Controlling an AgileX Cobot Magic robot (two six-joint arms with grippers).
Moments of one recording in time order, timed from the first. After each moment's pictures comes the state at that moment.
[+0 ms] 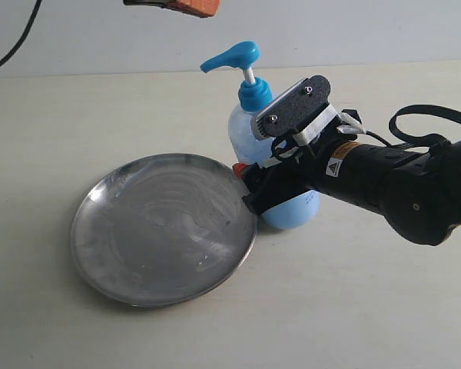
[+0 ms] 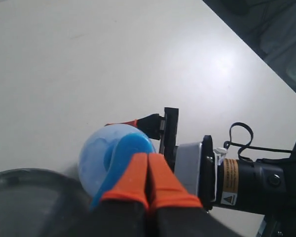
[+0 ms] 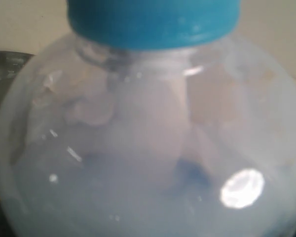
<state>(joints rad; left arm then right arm) -0.50 1.60 -1.48 -0.74 0.88 0.47 0.62 1.72 -0.63 0.11 -0.50 -0.31</state>
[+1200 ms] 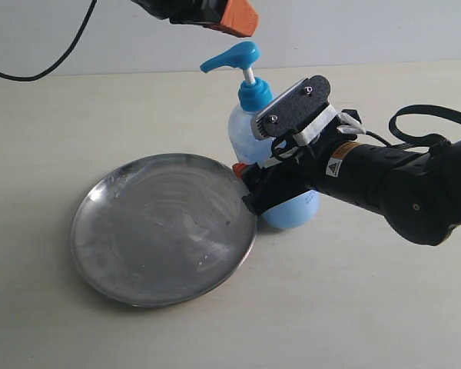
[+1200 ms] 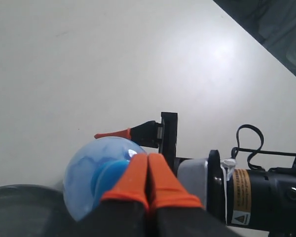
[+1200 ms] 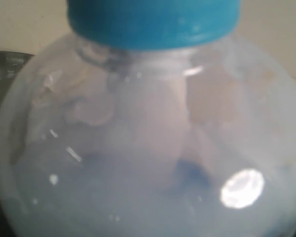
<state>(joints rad) -0.56 1.71 -1.53 -0.73 0.84 0.50 0.62 1.72 -0.63 0.11 -0.50 -0.31</state>
